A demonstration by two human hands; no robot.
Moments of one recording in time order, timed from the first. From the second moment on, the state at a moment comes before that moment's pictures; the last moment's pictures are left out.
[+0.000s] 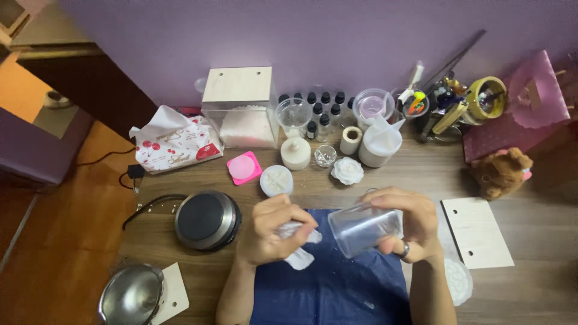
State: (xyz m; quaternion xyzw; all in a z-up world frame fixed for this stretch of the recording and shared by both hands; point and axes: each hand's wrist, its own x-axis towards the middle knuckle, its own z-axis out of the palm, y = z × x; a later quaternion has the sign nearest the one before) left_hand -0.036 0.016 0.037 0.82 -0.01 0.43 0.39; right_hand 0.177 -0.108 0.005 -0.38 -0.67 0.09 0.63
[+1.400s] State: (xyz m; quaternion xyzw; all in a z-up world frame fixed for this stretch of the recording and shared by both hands) left_hand -0.039 0.021 0.018 0.79 0.09 0.15 0.59; right_hand 0.161 -0.118 0.030 -0.47 -0.76 -0.08 0.44
